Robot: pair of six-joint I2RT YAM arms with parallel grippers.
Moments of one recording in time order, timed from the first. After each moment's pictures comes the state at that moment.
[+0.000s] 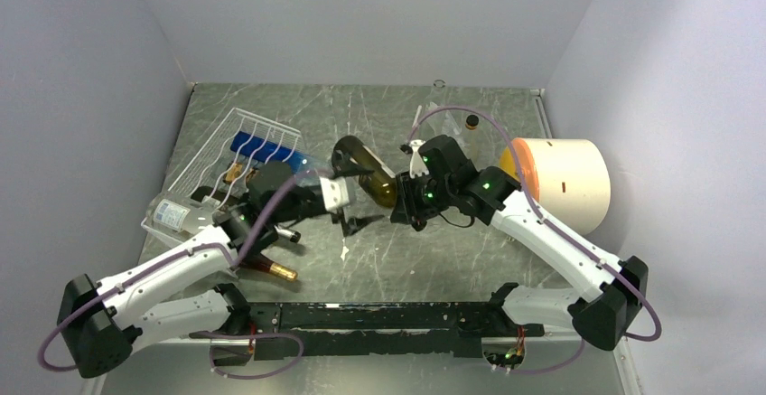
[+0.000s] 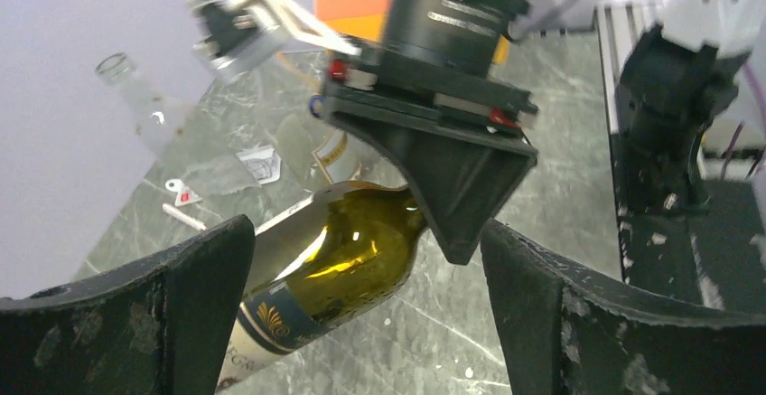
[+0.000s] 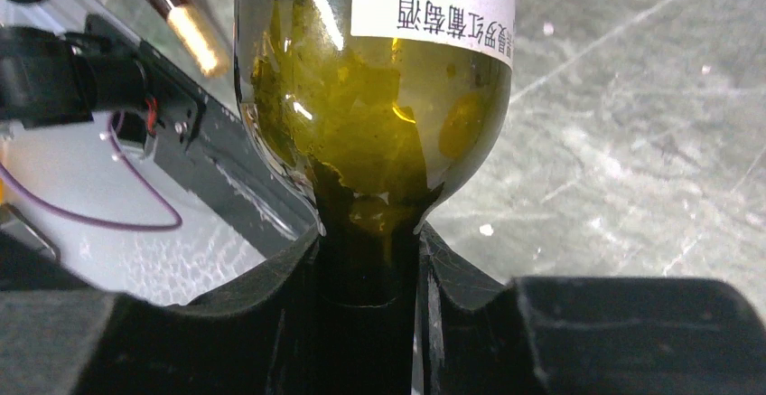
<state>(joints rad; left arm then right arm) -0.81 1.00 0.76 0.21 0.51 0.28 0.75 1.19 1.13 -0.77 -0.23 0.40</state>
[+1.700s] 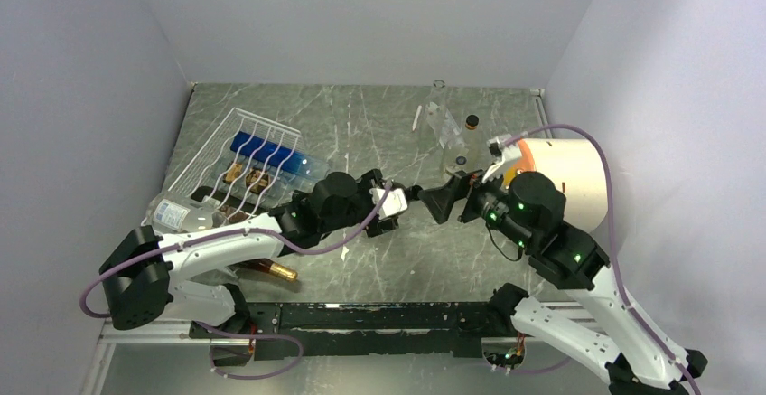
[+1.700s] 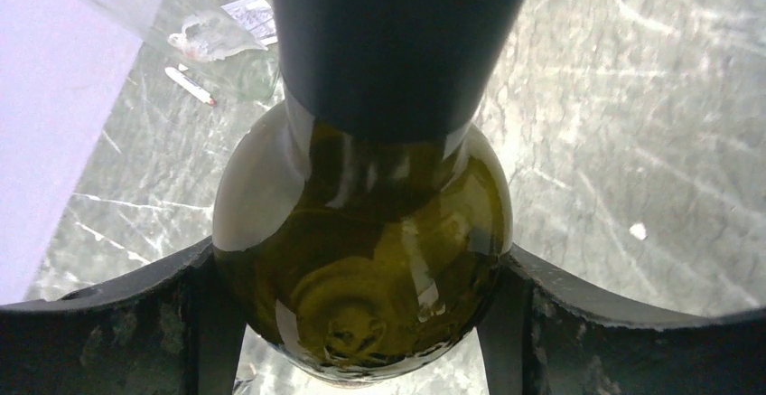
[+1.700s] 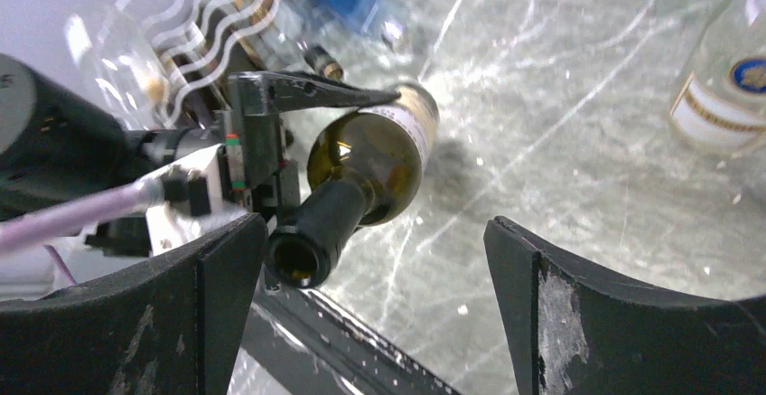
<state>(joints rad) -1.04 1.30 0.81 0.15 0.01 0.45 0.75 0.69 1.02 -0.61 0.07 0.45</state>
